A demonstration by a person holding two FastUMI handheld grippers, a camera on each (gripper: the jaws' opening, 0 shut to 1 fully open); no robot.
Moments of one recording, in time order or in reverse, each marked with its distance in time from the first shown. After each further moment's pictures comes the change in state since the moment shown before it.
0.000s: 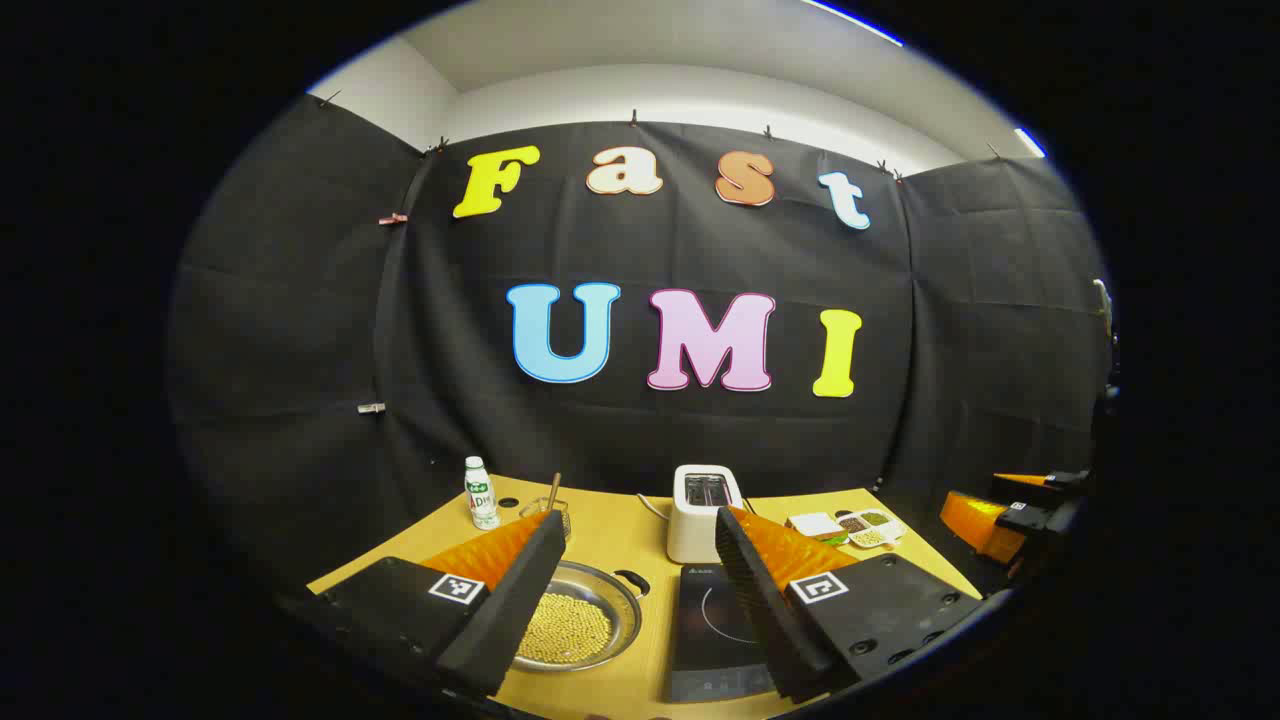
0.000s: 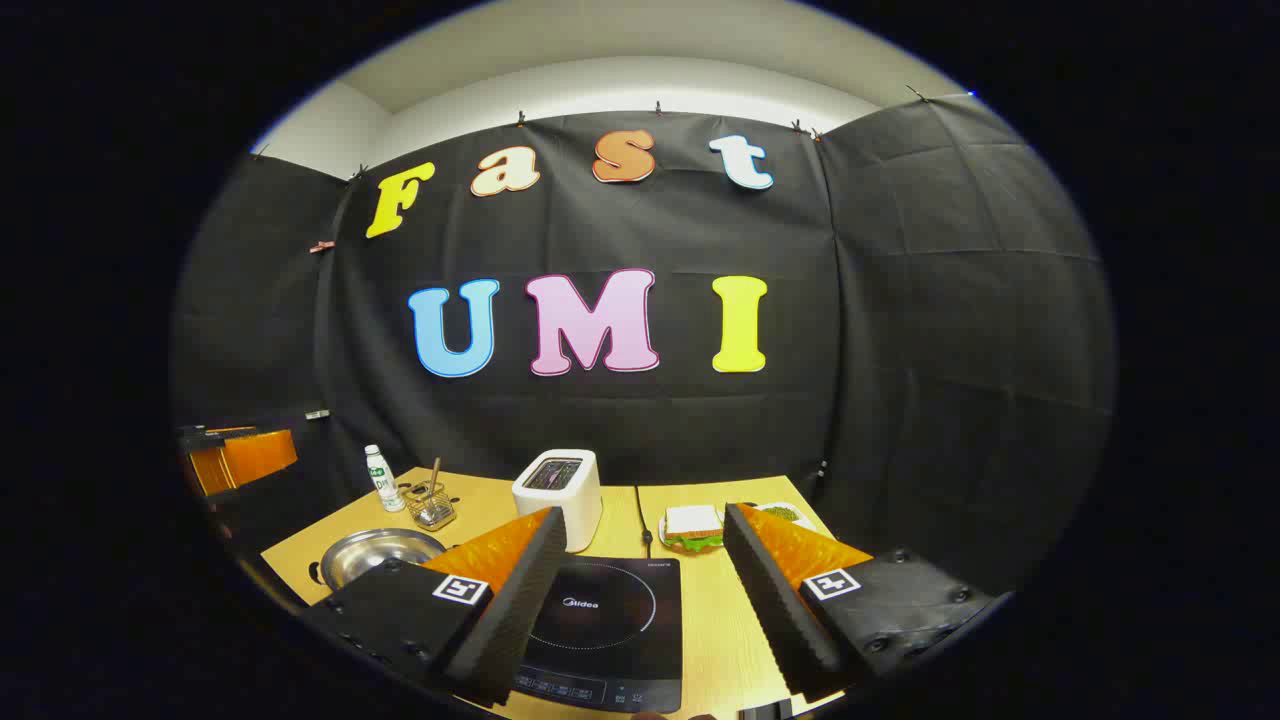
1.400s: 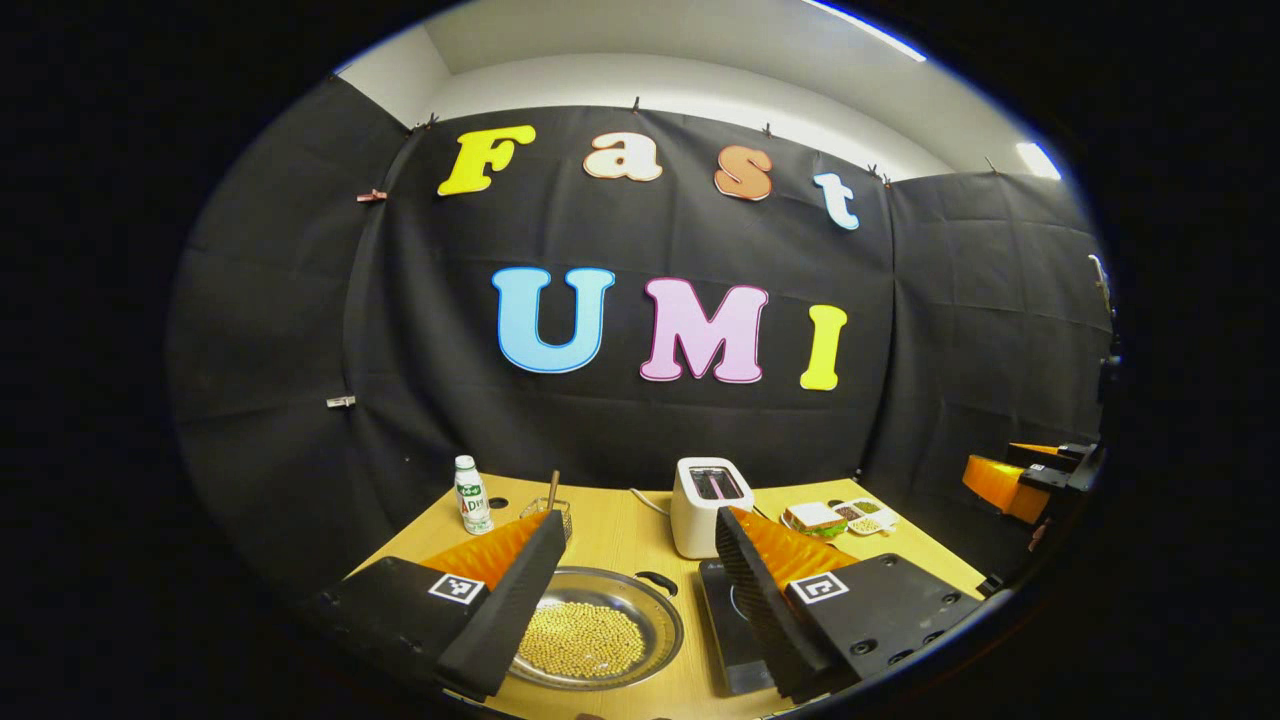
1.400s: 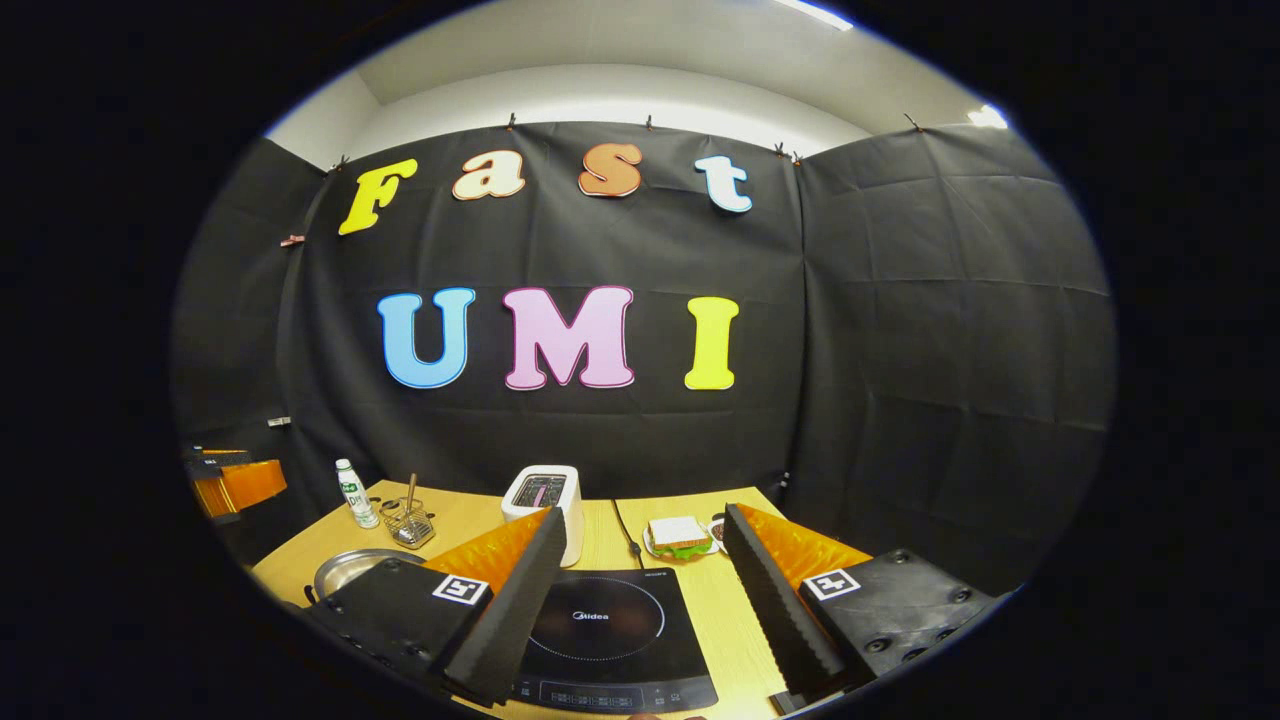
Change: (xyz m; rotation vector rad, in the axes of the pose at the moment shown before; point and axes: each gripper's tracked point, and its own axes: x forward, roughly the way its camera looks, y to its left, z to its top) left arm 0.032 0.077 -0.017 -0.030 0.045 -0.129; right arm -0.009 0.043 0.012 -0.029 -0.033 -0.149
